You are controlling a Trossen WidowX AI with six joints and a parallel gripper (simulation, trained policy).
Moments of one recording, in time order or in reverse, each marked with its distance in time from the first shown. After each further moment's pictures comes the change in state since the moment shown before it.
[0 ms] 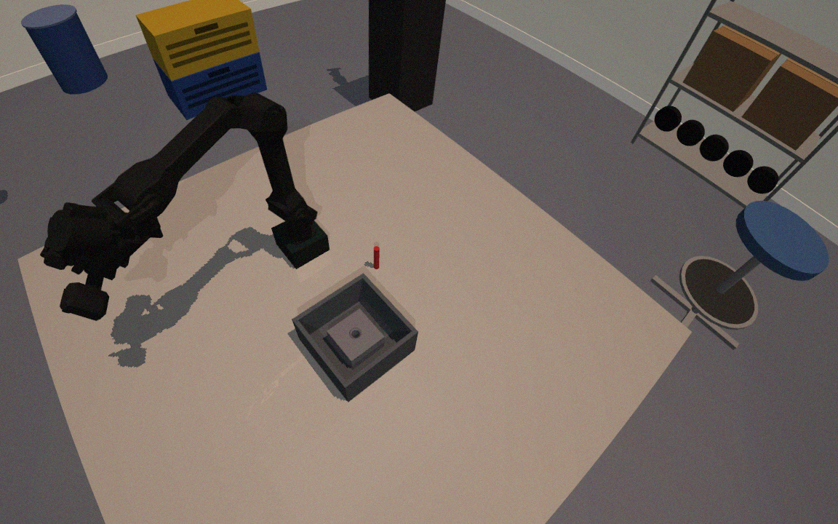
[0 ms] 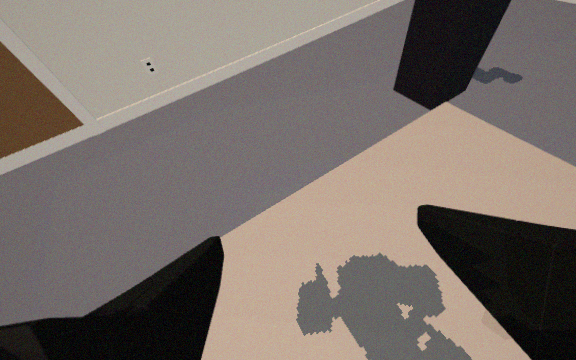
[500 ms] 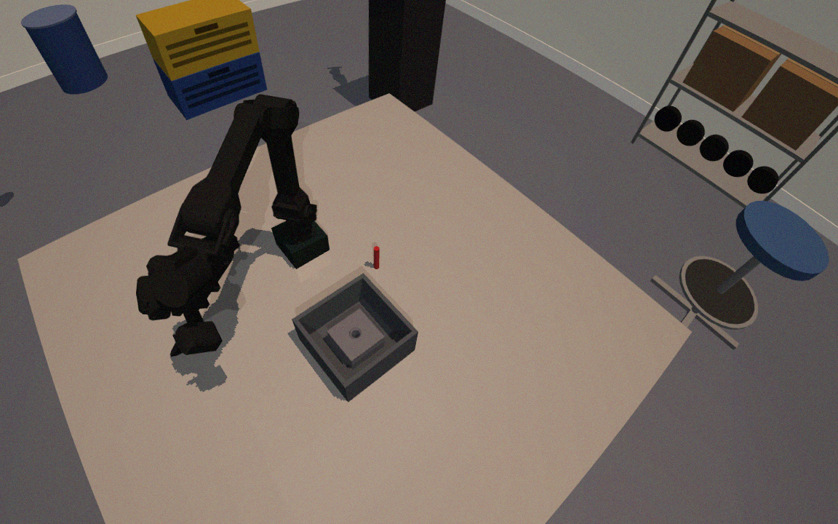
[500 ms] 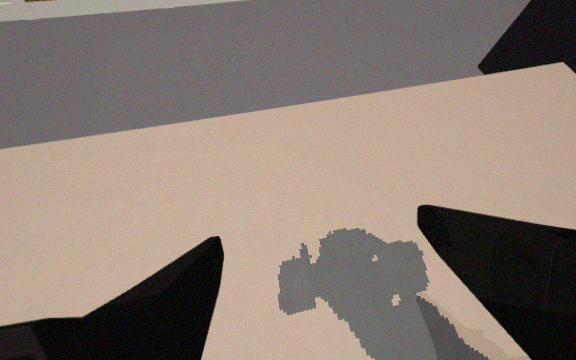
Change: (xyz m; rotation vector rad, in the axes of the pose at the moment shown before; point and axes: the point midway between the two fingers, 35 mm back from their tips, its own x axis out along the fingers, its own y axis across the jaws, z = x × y) arm -0.100 0.092 -0.120 -0.317 0.191 0.196
